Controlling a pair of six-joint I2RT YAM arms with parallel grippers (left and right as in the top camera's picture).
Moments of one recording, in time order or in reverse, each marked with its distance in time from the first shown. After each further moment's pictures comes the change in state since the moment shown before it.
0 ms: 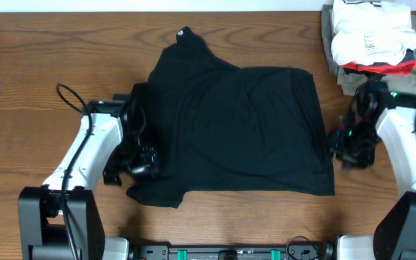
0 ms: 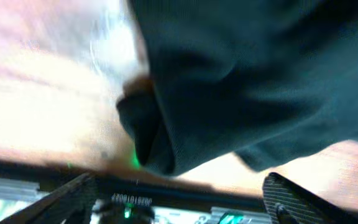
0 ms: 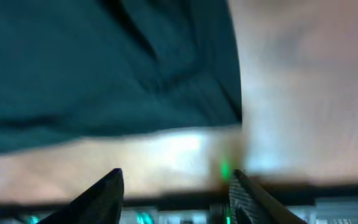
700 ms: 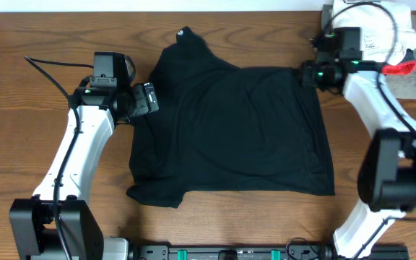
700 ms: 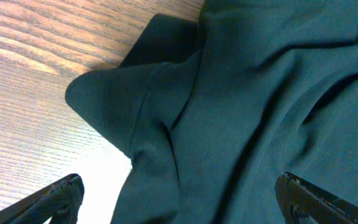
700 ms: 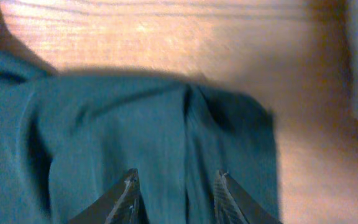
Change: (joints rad) left arm 0.030 -0.023 0.134 0.565 -0.035 -0.002; right arm 0.146 0.382 0.251 0.824 -0.096 -0.138
